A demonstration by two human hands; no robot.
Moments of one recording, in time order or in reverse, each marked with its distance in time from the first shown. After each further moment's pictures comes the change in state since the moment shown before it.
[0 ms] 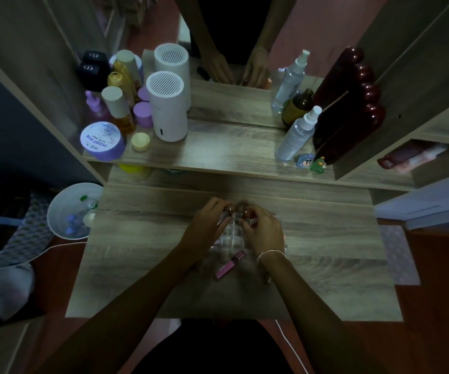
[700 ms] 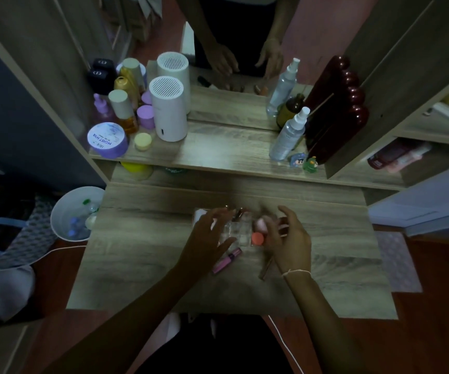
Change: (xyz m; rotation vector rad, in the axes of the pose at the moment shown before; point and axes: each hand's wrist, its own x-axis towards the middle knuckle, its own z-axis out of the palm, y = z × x) left_hand -0.046 0.026 0.006 0.144 0.081 0.083; right_hand -0.042 0.028 -0.050 0.216 0.247 0.008
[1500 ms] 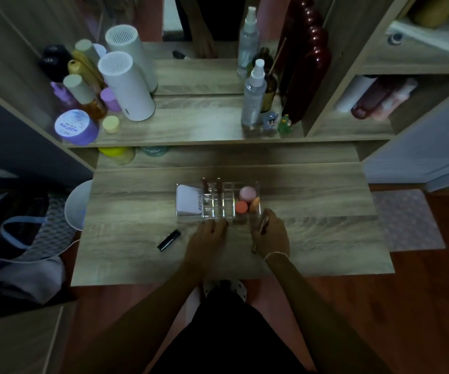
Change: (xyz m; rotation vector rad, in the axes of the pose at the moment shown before) left_hand -0.047 0.023 0.071 0.329 -0.412 -0.224; right_hand -0.039 0.090 0.025 -0.067 -0.296 0.365
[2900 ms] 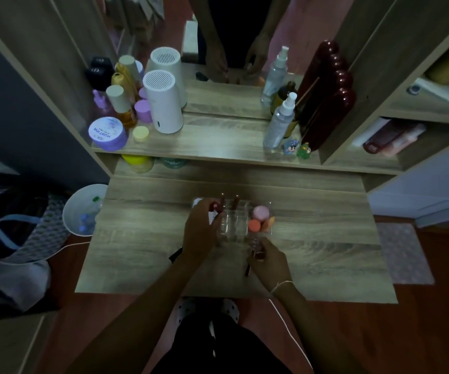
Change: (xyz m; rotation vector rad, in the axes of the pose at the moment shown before) left_hand 0.028 -0.027 -0.062 -0.648 0.558 -0.136; right_hand -0.048 -0.050 -0.006 0.071 -0.121 -0.144
